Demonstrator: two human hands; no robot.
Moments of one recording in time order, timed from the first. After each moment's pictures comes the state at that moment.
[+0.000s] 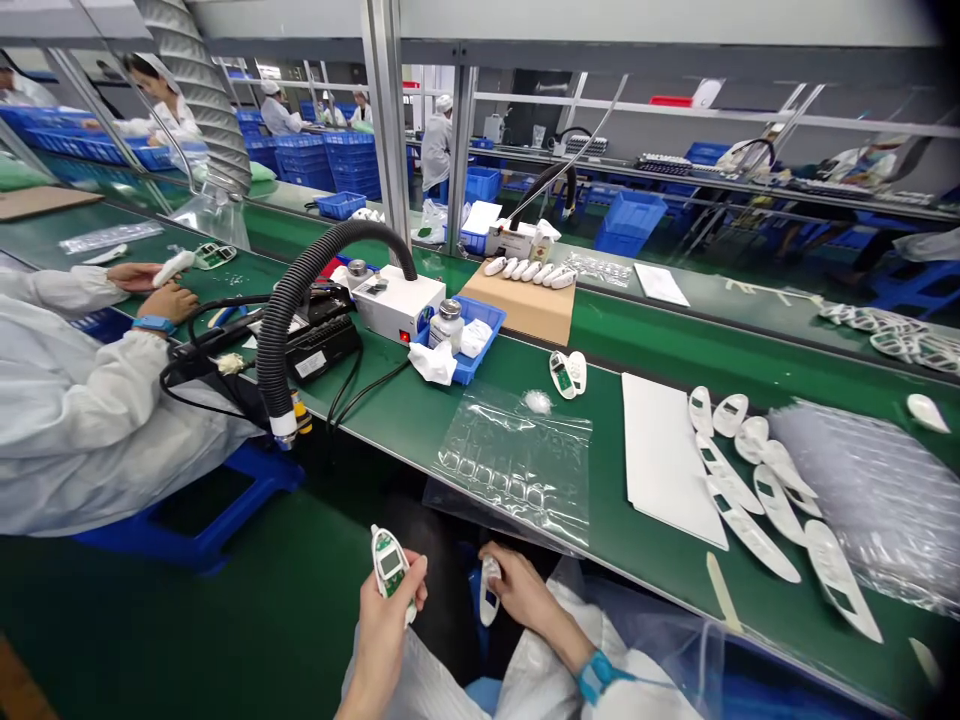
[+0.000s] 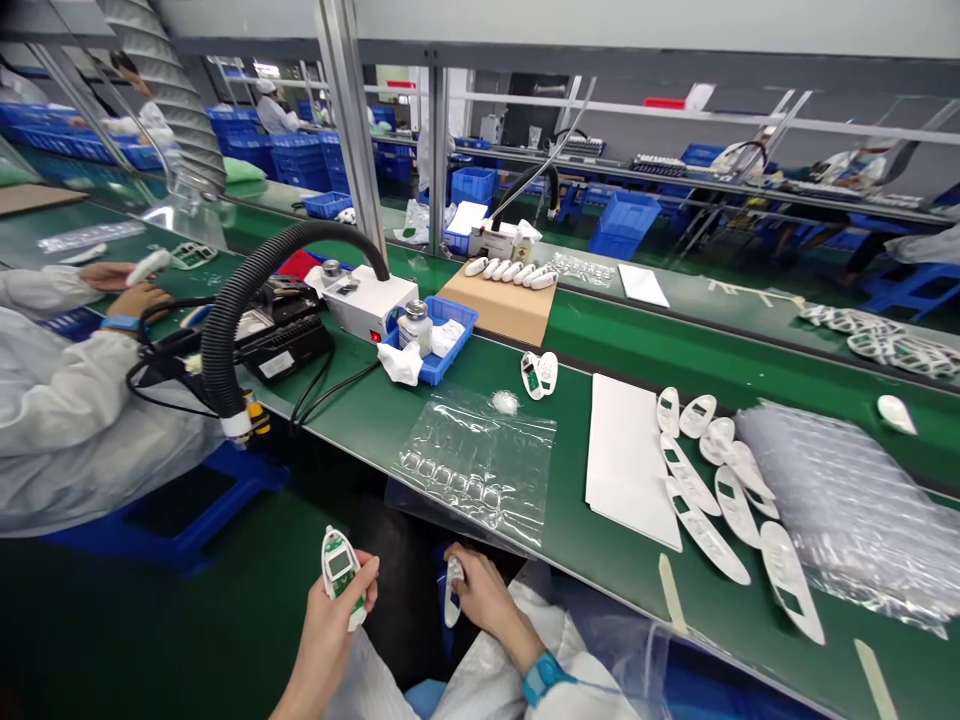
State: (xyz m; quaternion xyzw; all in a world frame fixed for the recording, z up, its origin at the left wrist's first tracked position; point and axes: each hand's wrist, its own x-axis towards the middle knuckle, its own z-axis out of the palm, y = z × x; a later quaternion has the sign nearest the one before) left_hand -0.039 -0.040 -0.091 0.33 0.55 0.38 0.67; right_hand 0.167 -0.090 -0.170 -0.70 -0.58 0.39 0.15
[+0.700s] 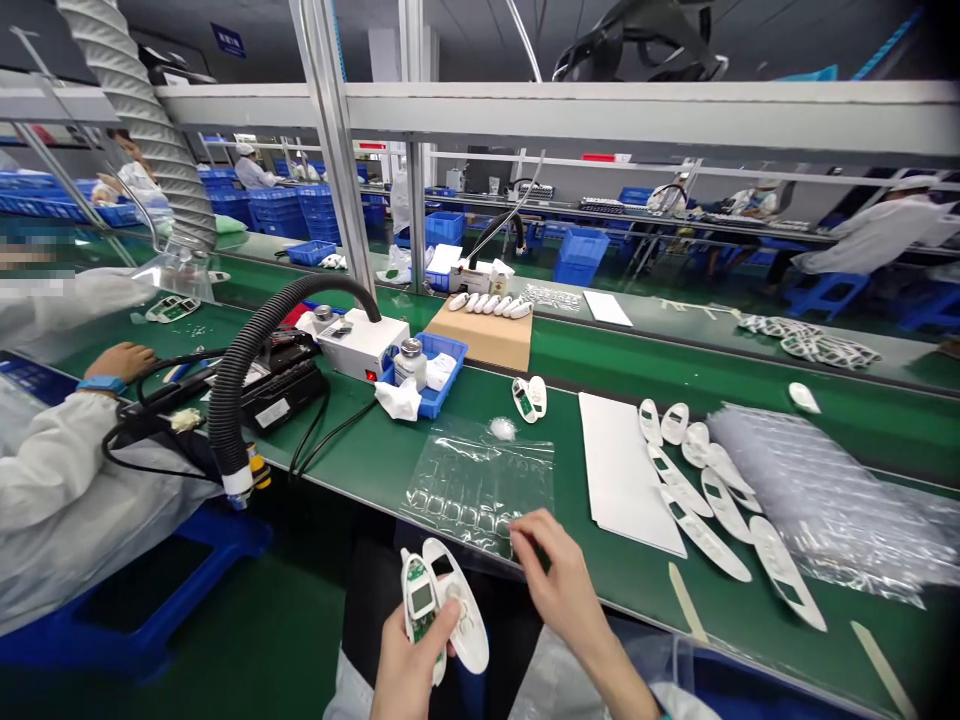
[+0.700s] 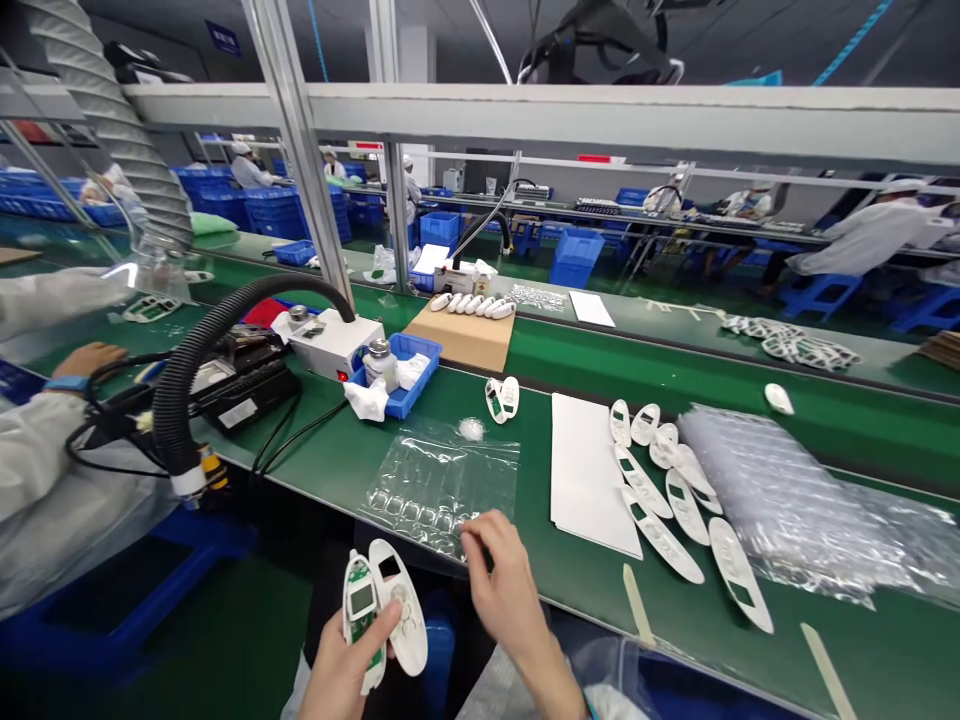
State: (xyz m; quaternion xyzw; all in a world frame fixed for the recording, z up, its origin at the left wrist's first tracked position) left_hand 0.019 -0.050 -0.059 0.31 0.53 0.35 0.70; right_hand 0.200 -0.084 -0.026 -0.69 -0.56 0.16 0.43
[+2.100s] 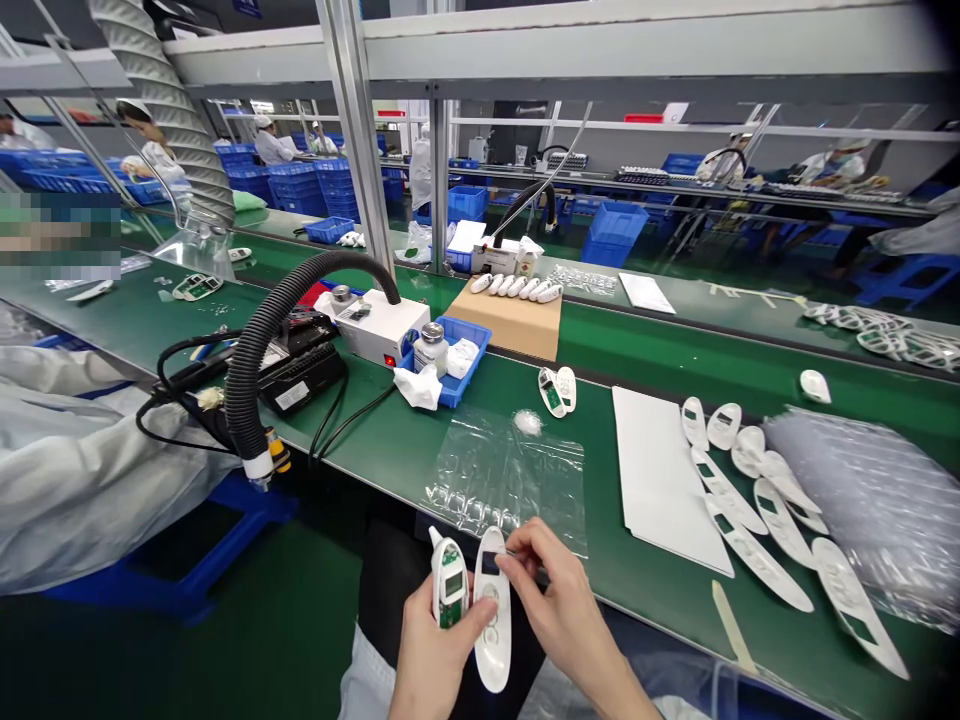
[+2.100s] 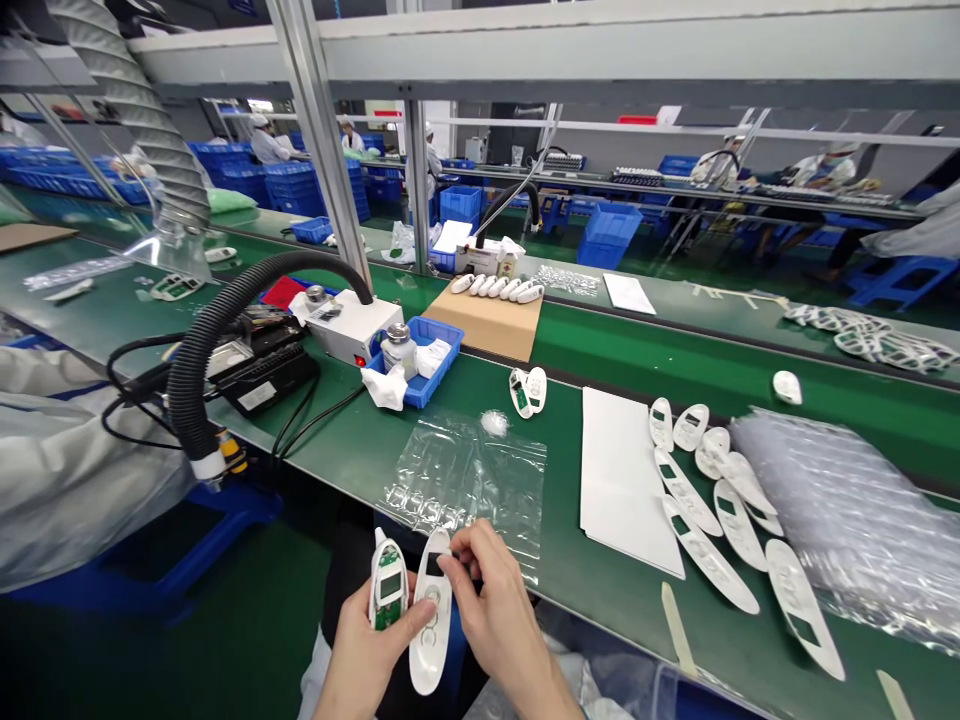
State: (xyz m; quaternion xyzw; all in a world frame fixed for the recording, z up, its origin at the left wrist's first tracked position) left_hand 0.024 -0.035 -0.025 0.44 0.53 0.30 0.66; right_hand 0.173 -0.073 -0.013 -0.68 -0.56 0.26 0.39
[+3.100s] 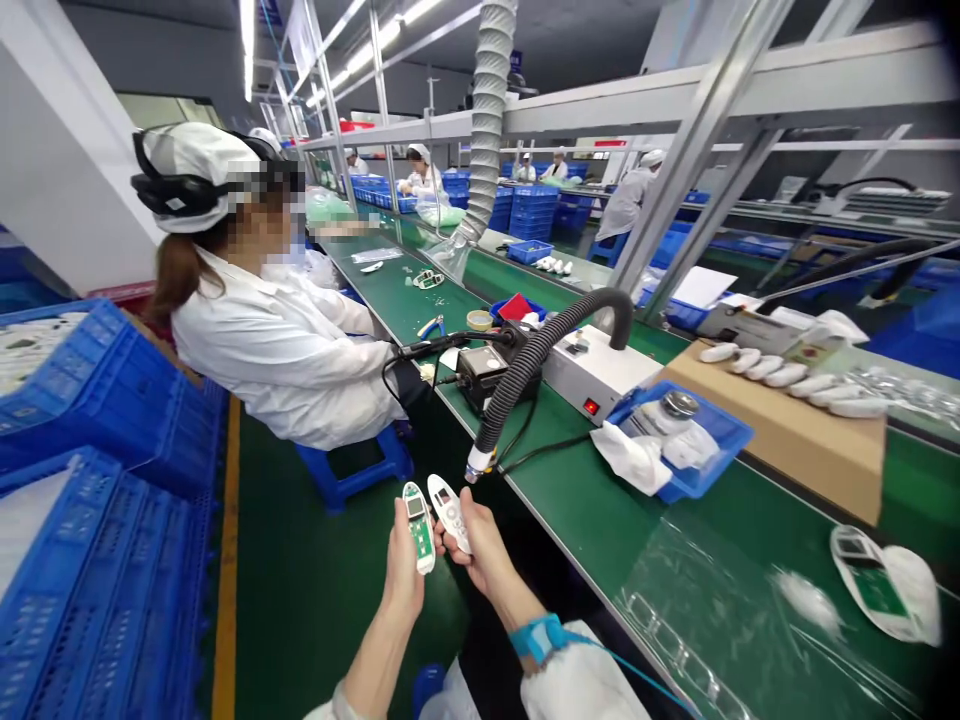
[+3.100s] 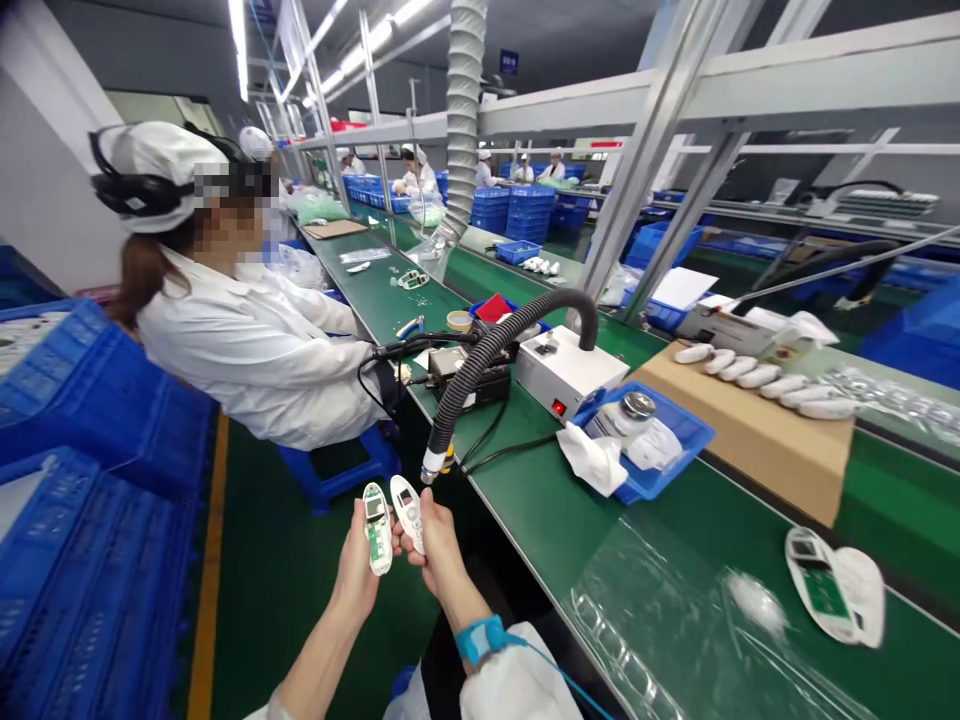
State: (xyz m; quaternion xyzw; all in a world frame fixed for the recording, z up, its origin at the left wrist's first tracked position) left_hand -0.157 0.078 -0.066 0.09 0.55 0.61 0.56; right_hand -0.065 0.115 -0.074 -0.42 -0.23 0.78 0.41
